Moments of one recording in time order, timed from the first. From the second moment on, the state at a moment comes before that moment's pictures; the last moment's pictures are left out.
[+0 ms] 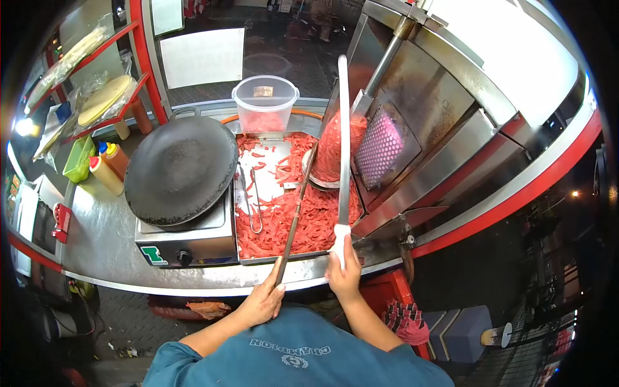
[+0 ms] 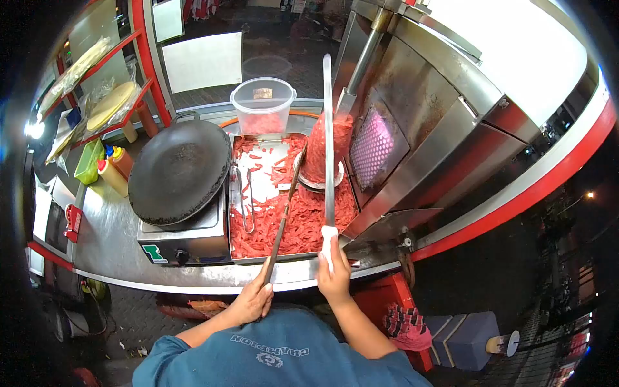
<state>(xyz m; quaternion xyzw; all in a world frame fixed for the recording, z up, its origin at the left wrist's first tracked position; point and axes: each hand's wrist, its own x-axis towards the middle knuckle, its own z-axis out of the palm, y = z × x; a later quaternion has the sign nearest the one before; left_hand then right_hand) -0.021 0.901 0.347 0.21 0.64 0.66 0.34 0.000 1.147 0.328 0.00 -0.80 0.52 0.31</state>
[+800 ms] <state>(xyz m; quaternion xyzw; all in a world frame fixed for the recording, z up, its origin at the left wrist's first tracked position) -0.056 0.941 0.352 0.21 0.66 0.66 0.30 0.017 1.142 0.334 -0.03 -0.91 0.28 0.30</state>
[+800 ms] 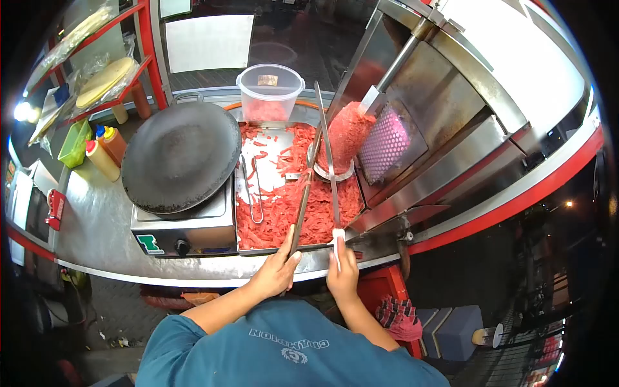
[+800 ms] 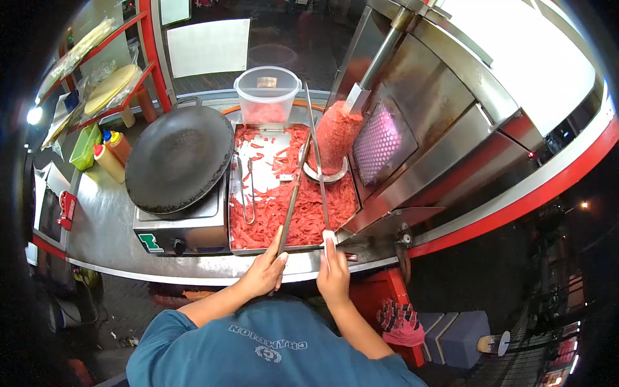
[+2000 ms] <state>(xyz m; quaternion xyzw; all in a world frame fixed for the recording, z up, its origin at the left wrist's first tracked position) -0.033 0.914 0.346 0.23 0.67 0.63 0.33 0.004 1.165 0.298 0.01 -0.84 0.42 0.34</state>
